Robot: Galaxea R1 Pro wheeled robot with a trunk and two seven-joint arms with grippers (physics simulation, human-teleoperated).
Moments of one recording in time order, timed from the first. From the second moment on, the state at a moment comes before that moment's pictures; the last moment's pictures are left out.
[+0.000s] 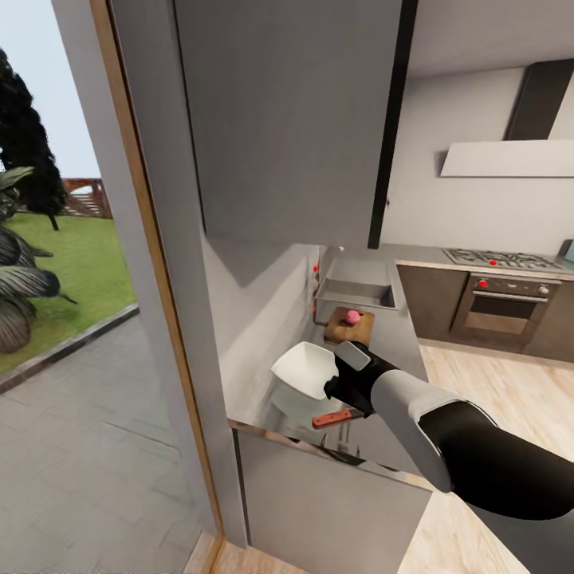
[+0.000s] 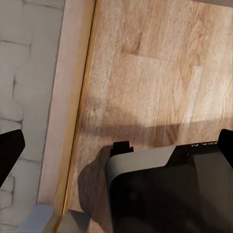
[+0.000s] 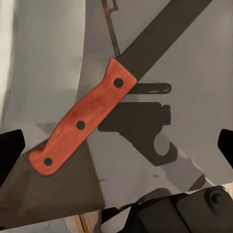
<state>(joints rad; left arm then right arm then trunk) -0.39 -0.02 -0.51 0.08 0.38 -0.08 0.01 -1.22 0.17 0.29 -0.09 -1.15 0.57 -0.86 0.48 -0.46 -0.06</state>
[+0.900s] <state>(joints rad) -0.39 -0.02 -0.51 0.08 0.38 -0.08 0.01 -1.22 0.17 0.29 -0.09 -1.15 0.57 -0.85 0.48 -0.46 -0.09</state>
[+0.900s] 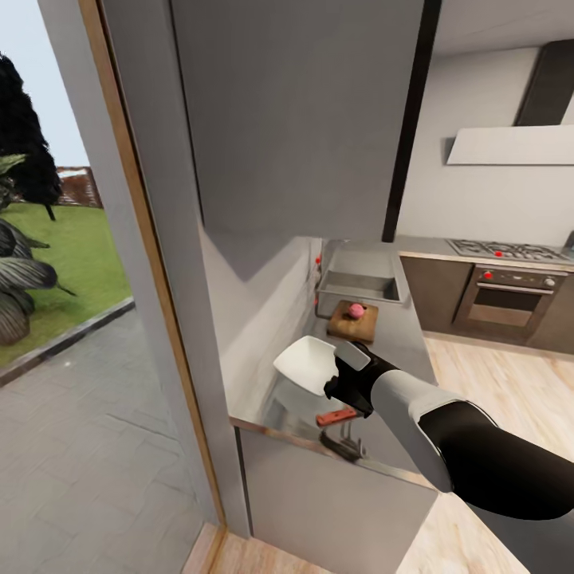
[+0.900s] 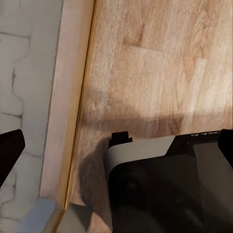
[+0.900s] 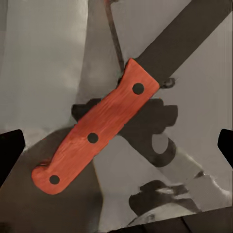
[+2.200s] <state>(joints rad) -0.39 -0.02 -0.51 0.08 0.38 -0.08 0.01 -1.22 0.17 0.29 -0.08 -1.15 0.55 -0.85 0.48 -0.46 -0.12</state>
